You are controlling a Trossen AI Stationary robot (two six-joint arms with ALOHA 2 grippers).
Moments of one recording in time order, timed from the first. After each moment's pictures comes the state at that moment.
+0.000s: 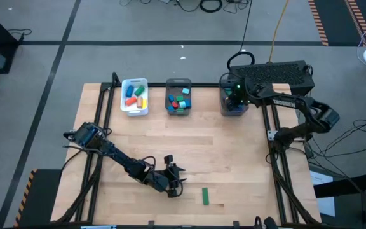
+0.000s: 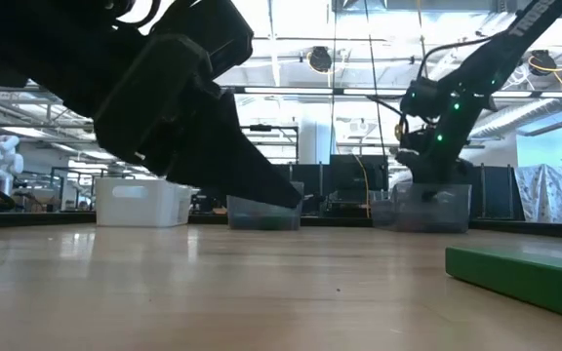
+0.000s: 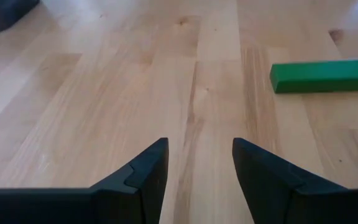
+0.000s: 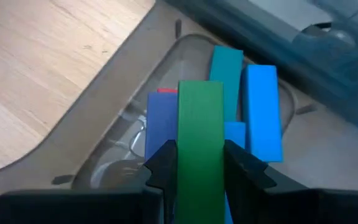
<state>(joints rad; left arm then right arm) -0.51 1.96 0.91 0.44 -0.54 -0.28 -0.81 1.39 0.69 -0.27 0.12 0.13</state>
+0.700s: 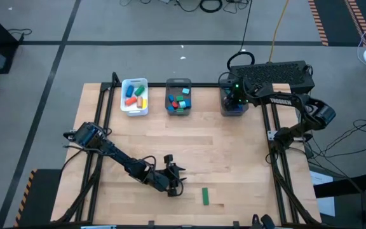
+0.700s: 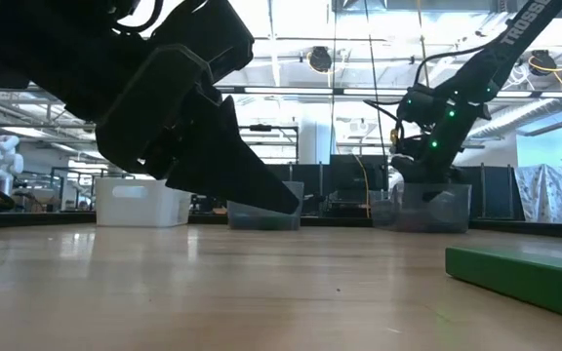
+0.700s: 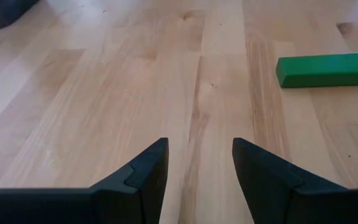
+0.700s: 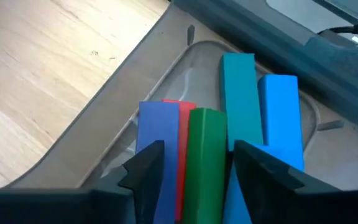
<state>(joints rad) -0.50 1.96 0.91 0.42 -0.54 -0.28 -0.83 1.46 0.69 -0.19 0.08 0.11</state>
